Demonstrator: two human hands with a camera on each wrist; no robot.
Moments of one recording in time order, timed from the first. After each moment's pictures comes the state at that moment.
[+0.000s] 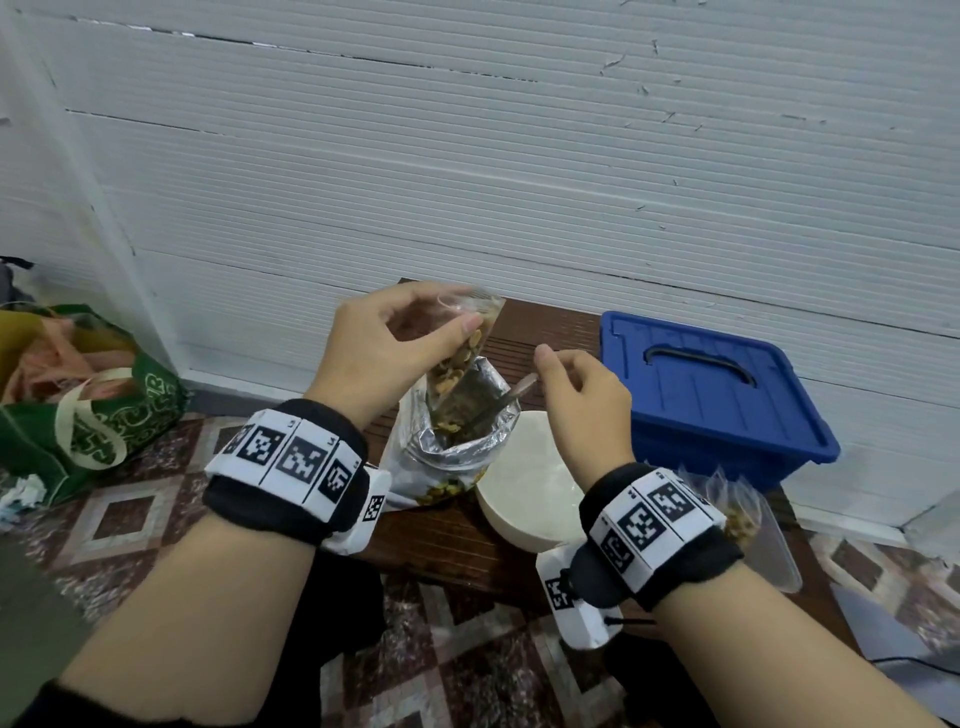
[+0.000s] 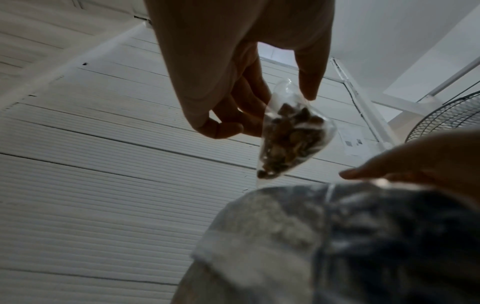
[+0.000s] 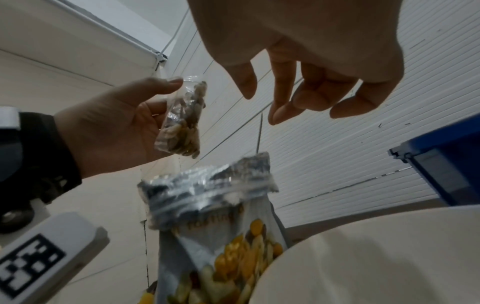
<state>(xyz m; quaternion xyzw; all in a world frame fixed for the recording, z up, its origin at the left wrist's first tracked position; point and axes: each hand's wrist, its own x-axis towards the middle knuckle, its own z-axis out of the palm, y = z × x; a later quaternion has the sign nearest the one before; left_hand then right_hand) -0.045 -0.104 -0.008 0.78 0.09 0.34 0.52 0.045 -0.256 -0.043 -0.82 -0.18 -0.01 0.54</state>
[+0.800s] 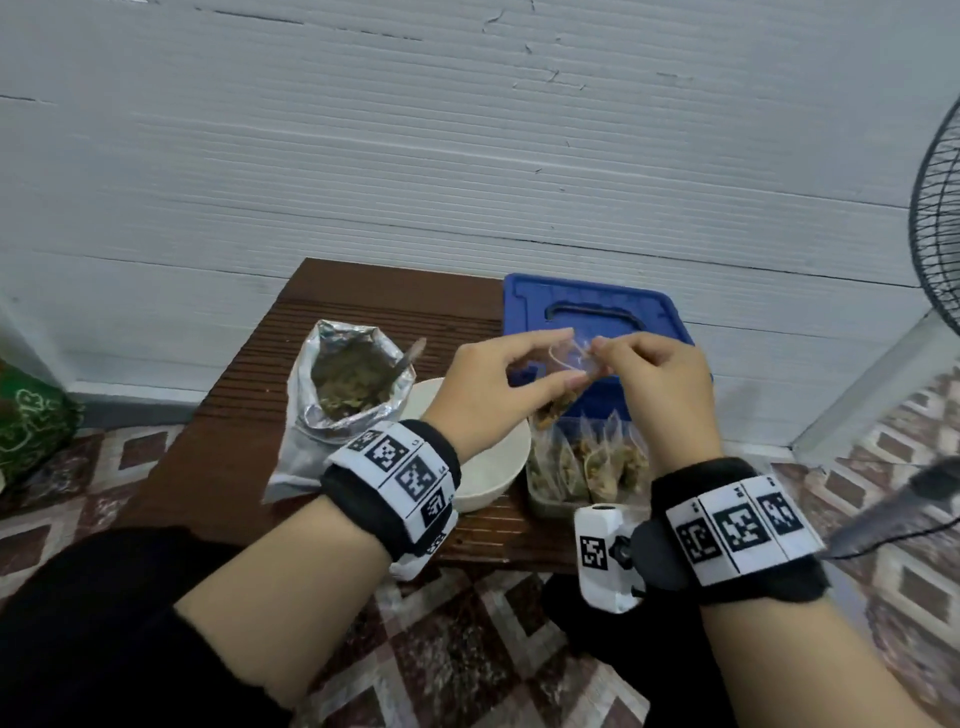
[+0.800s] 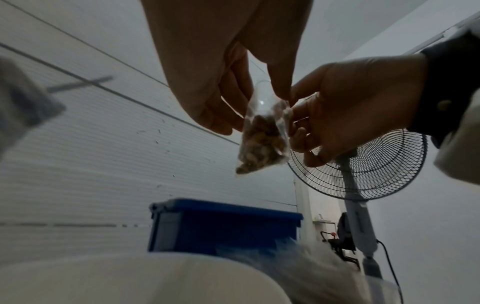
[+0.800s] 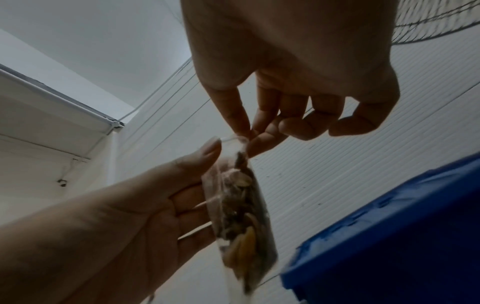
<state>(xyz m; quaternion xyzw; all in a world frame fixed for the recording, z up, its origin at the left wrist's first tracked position) 0.020 -0.235 -0.050 0.82 -0.05 0.20 0.54 0.065 -0.384 -0.025 -0.79 -0.12 -0.06 0.60</state>
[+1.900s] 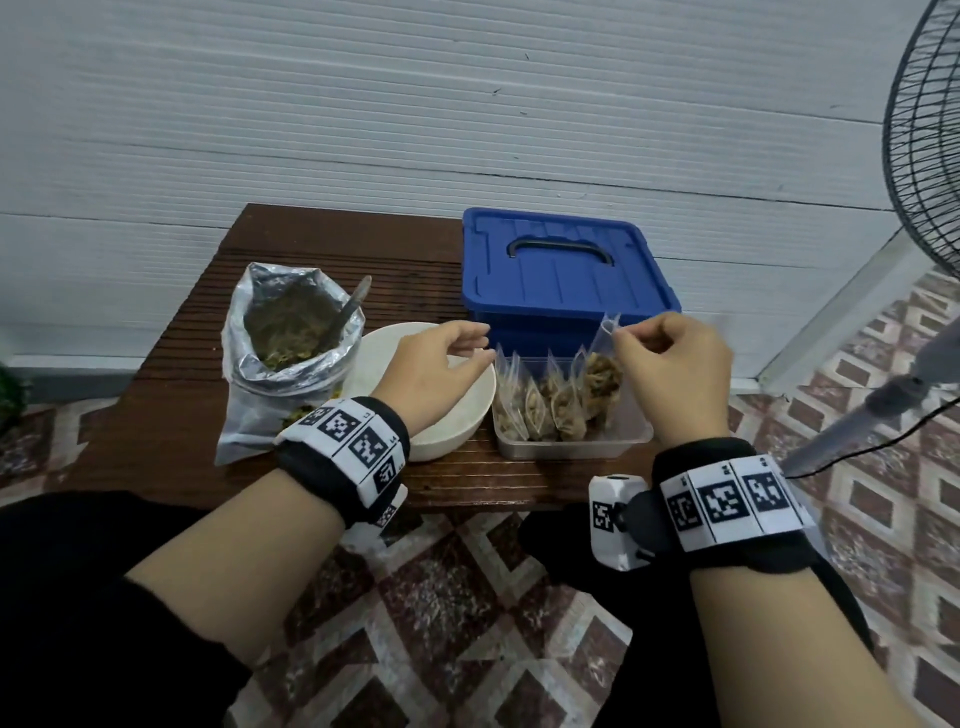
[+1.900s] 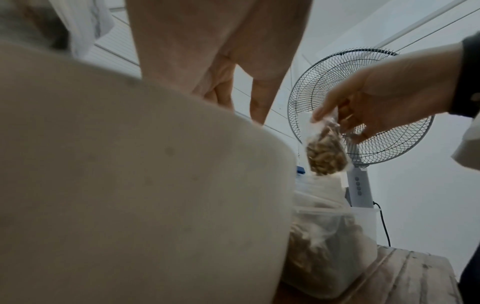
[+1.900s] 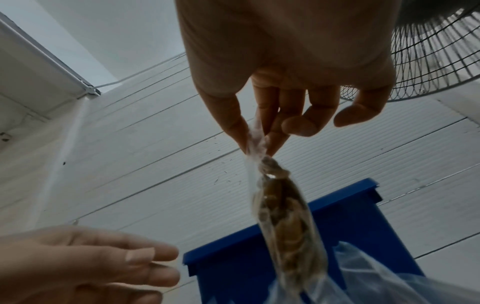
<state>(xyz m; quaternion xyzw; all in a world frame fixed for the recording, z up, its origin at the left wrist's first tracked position) 0.029 -0.227 -0.105 0.86 0.07 0.09 0.49 0.068 -0.434 -0.063 -0.89 -0.04 -0.13 0.44</state>
